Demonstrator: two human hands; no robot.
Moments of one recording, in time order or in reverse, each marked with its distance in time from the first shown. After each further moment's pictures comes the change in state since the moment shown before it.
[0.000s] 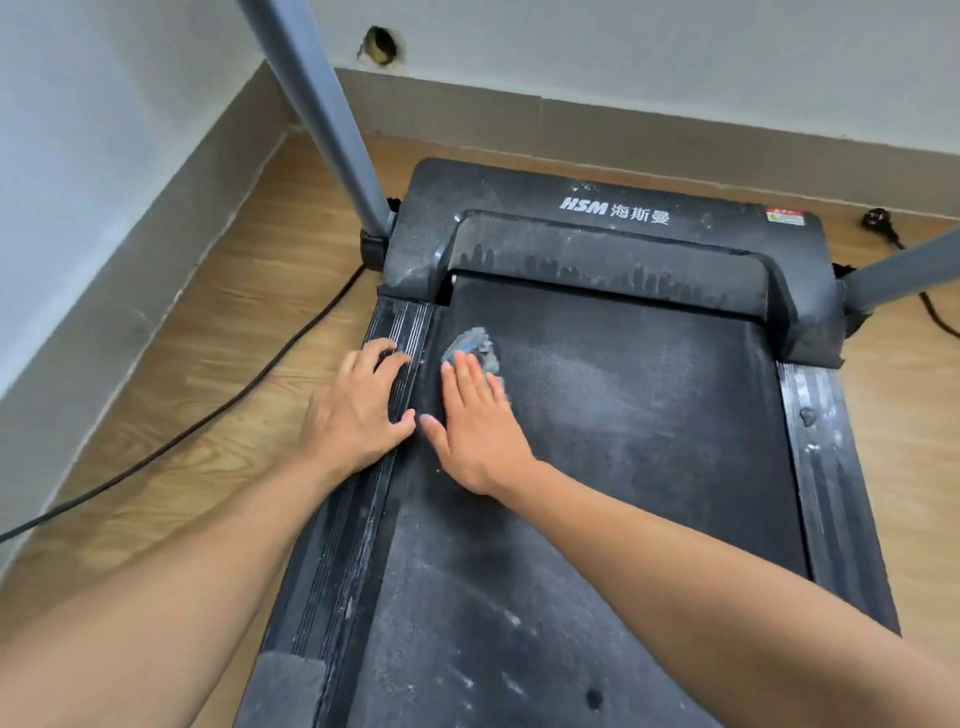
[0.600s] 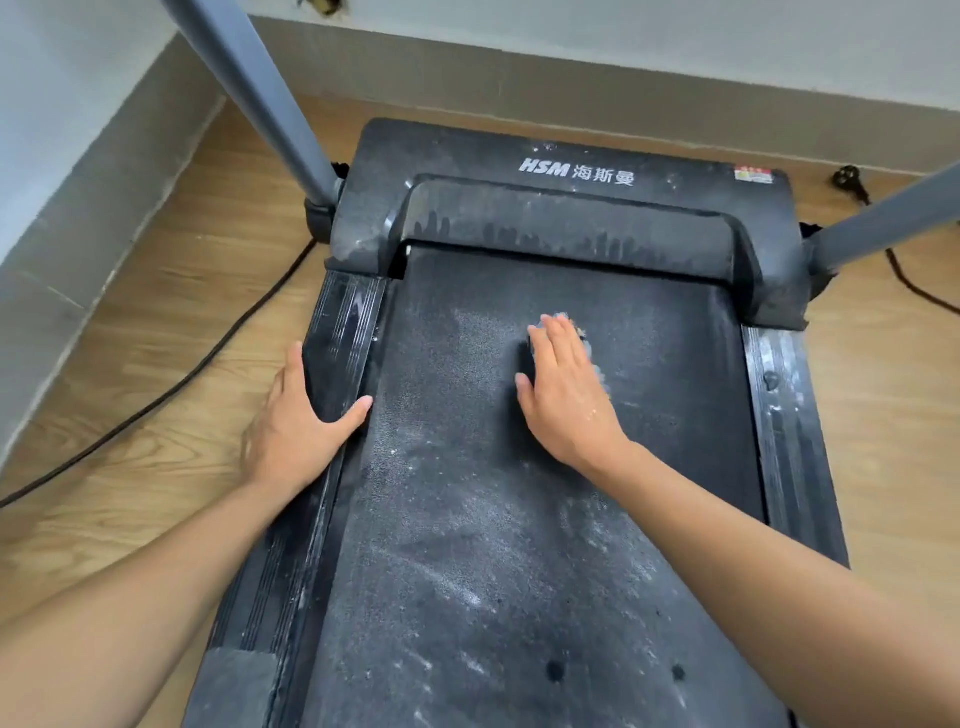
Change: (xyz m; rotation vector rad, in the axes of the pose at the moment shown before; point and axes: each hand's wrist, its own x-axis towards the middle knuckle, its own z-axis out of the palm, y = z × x) left_hand -0.030 -0.005 0.033 -0.263 -0.012 -0.457; right_hand -0.046 0.114 -0.046 -0.076 0.228 0.079
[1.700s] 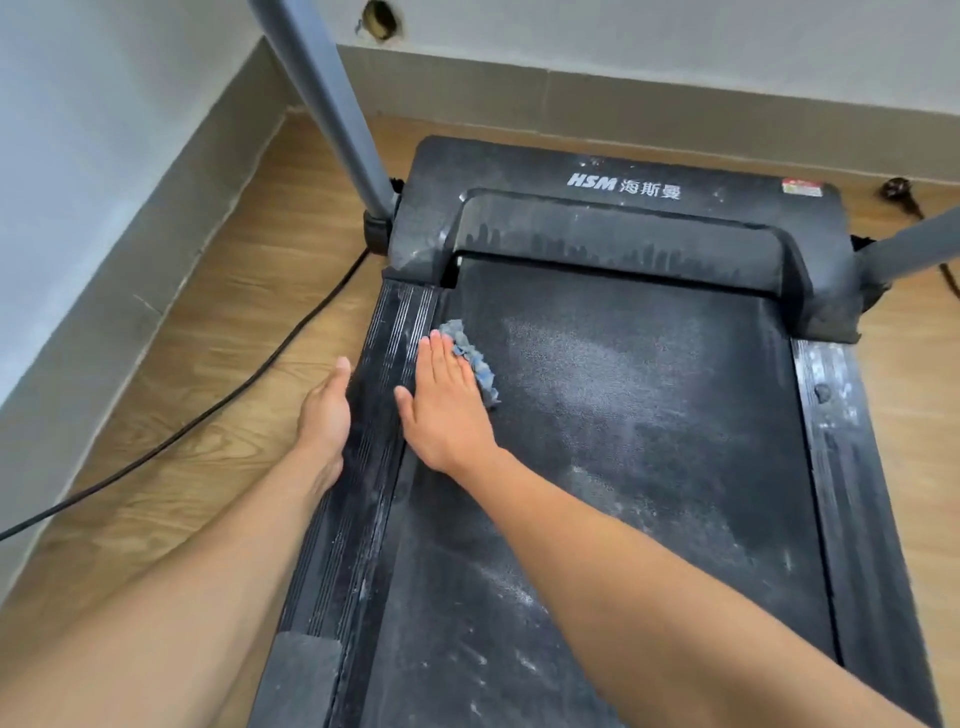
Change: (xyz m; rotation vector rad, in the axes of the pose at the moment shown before) left_hand 0.020 -0.005 -0.020 -1.007 -0.113 -0.453; right_hand 0.038 -0.172 0.058 0.203 -0.206 -0.025
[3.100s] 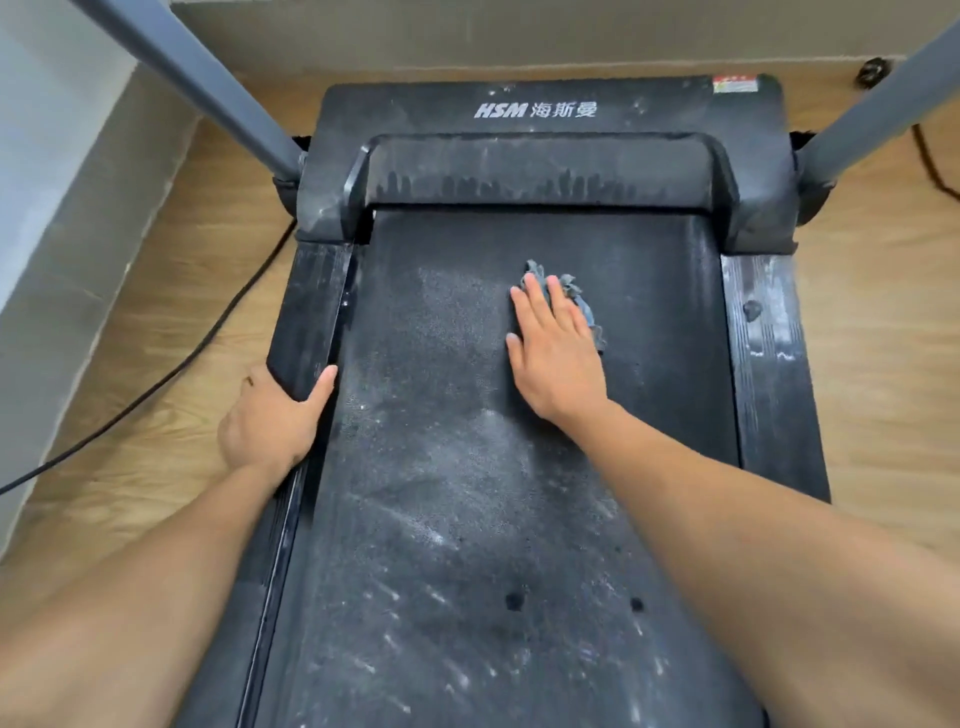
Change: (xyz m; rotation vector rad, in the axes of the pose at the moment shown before) left_hand -0.053 -0.036 0.025 1.176 0.414 0.322; right_hand -0.086 0.188 -0.082 -0.145 0.177 0.115
